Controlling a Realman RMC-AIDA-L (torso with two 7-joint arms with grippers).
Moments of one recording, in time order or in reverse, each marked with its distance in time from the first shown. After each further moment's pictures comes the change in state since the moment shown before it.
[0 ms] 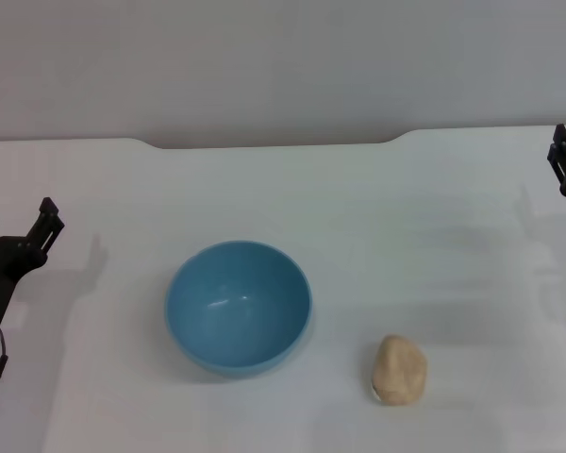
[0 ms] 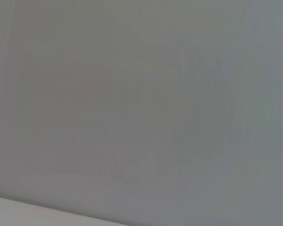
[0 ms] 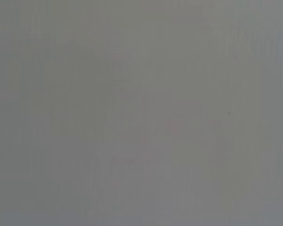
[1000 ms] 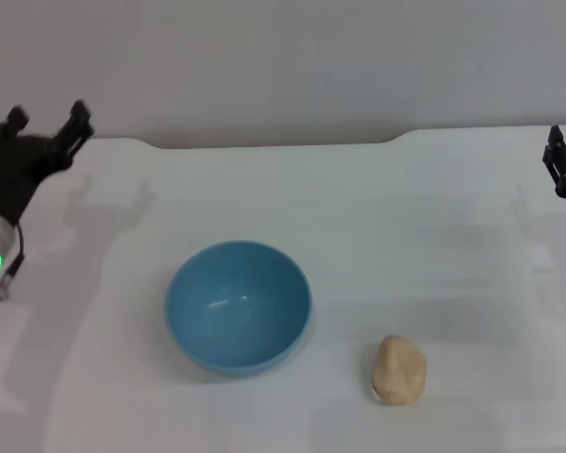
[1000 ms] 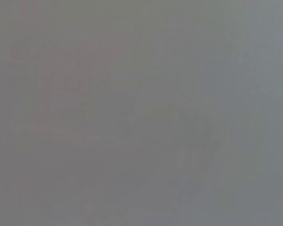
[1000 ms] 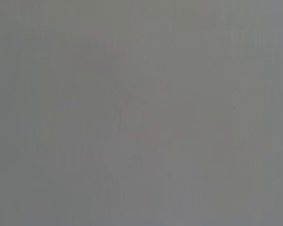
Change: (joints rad) left arm -0.153 0.101 -0.051 0.065 0.136 -0.045 -0.108; right arm 0.011 0.000 0.000 0.004 0.000 0.025 0.000
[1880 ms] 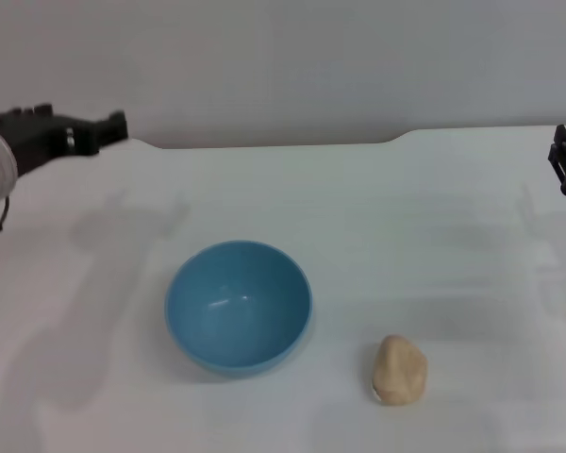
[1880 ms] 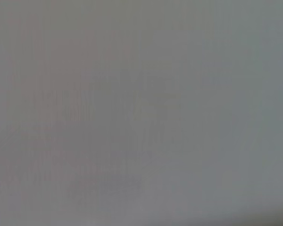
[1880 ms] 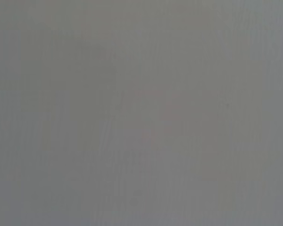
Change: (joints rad) left arm 0.278 0.161 -0.431 1.253 0.728 -1.486 -0.141; right arm 0.004 -0.002 0.011 0.010 0.000 0.001 0.000
